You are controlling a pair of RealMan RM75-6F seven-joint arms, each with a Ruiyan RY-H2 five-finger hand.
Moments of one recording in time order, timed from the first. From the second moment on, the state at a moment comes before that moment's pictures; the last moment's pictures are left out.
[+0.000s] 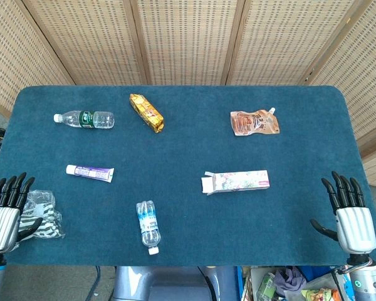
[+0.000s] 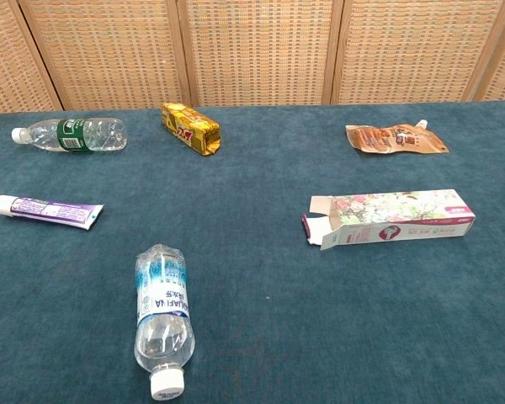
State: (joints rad) left arm -0.06 -1.25 -0.02 -1.56 1.61 1.60 0.21; right arm 0.08 -1.28 0.08 -1.46 -1.62 1.63 -0.05
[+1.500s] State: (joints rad) left arm -0.42 -1.12 -0.19 -1.38 1.27 1.00 0.23; right arm 0.09 -1.30 0.07 -1.45 -1.61 1.59 -0.09
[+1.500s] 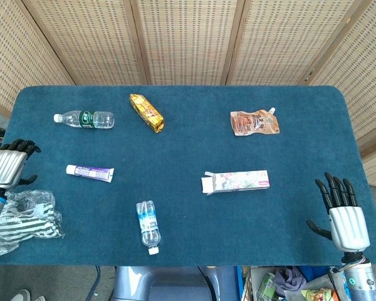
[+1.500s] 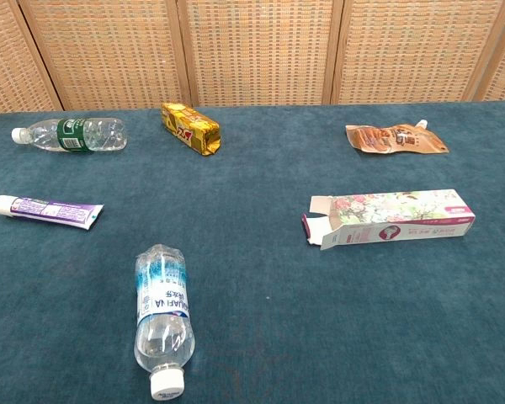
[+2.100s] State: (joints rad) left arm -0.59 -1.29 -0.18 -1.23 1.06 0.81 0.43; right arm 0.10 -1.31 0.07 -1.43 -1.58 1.57 -0.09
